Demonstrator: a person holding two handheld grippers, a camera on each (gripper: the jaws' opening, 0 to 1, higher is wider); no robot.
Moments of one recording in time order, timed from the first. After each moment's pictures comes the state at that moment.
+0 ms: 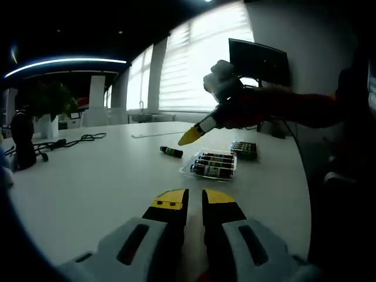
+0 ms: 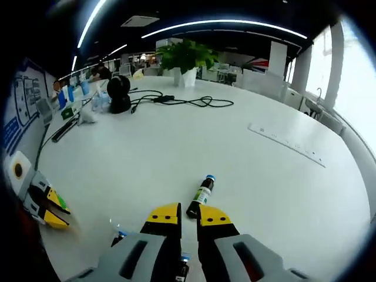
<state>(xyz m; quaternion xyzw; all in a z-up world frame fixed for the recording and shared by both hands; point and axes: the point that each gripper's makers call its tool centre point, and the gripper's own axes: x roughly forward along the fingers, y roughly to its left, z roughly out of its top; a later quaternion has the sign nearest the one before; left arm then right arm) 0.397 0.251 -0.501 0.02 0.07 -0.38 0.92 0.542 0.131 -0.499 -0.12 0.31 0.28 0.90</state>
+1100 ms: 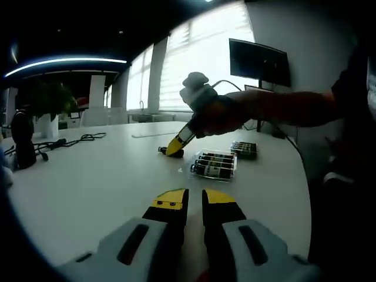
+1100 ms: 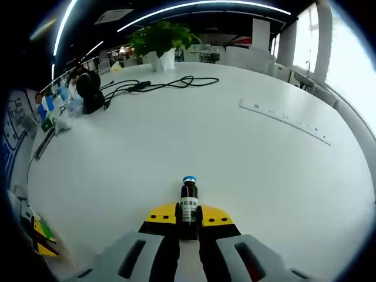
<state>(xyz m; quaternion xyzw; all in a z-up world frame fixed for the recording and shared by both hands) 0.397 0.251 -0.501 0.01 0.07 -0.38 0.92 0.574 0.136 -0.535 -0.09 0.38 0.22 0.89</state>
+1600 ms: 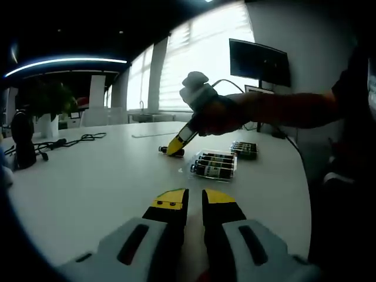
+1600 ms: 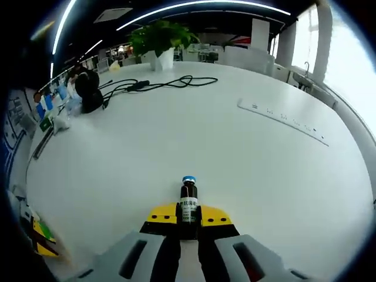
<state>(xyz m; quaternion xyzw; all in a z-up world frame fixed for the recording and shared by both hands) 0.397 0.250 -0.500 0.01 0.07 -0.38 0.92 0.575 0.134 -0.532 -0.10 0.38 0.22 0.89</state>
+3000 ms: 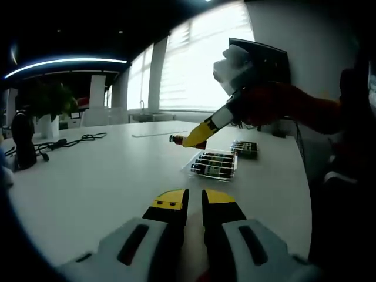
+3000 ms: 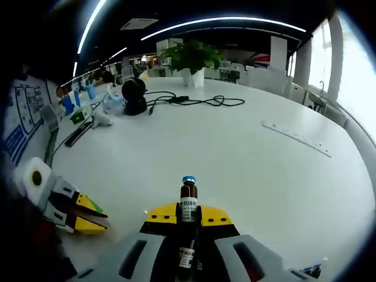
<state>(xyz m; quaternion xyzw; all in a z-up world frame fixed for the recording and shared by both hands) 0.397 0.251 -0.502 0.02 0.07 -0.38 0.92 0.481 0.165 -0.486 -0.10 0.32 0.30 0.90</state>
